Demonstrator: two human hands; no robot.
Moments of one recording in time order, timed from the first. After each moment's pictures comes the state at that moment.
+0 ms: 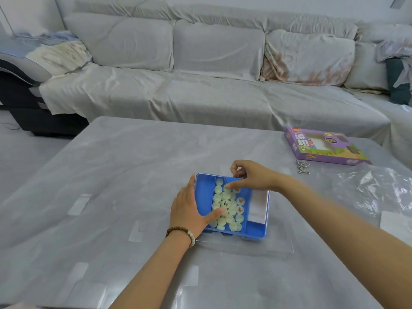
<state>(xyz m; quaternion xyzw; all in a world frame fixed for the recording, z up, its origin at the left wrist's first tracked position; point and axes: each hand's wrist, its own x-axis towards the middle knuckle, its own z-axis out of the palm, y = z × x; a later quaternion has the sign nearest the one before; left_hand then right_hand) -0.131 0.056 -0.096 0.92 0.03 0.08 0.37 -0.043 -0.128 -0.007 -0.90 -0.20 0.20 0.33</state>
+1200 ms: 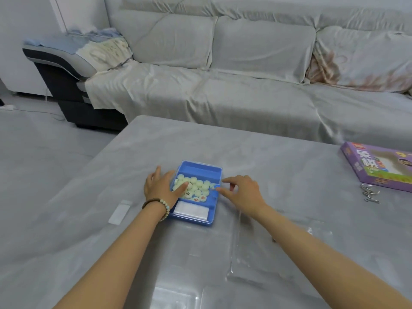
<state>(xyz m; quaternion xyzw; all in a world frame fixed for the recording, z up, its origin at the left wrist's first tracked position) -0.055 0.236 -0.097 0.94 0.19 0.03 0.27 -0.009 0.018 -0.077 -0.95 -0.17 0.04 0.27</state>
